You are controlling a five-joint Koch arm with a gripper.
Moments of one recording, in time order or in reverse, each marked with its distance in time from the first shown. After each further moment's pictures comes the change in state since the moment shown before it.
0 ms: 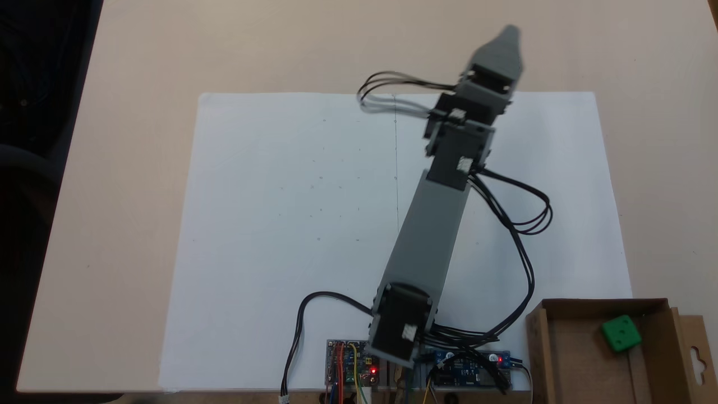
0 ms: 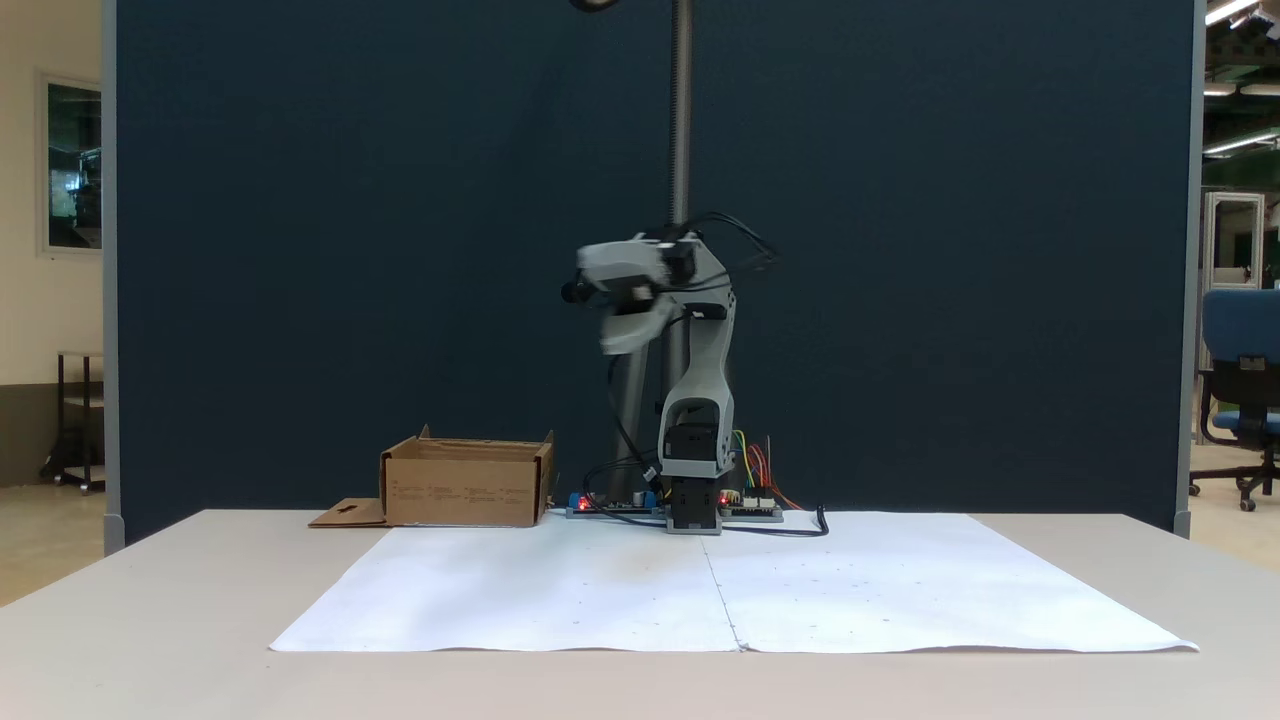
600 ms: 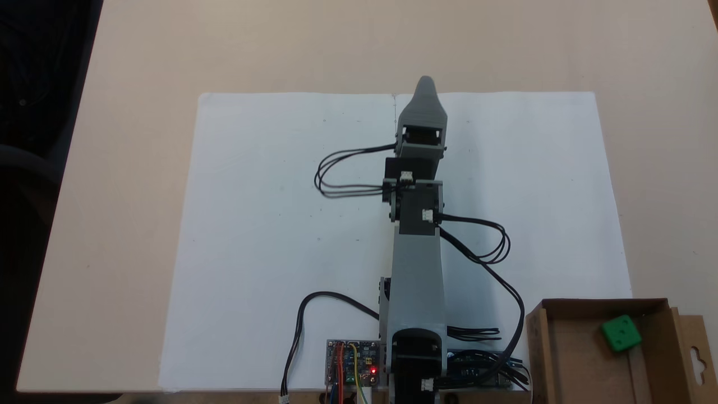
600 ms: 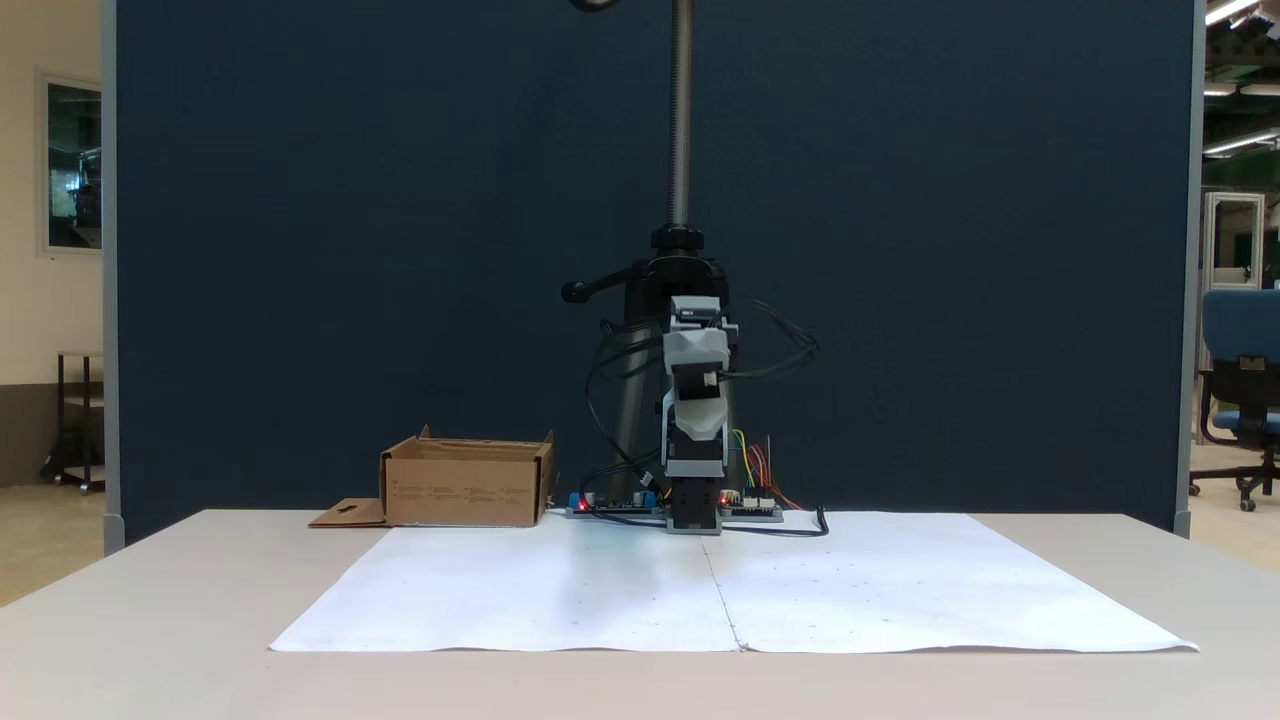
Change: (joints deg) arm -13.6 13.9 37.5 -27.3 -2.7
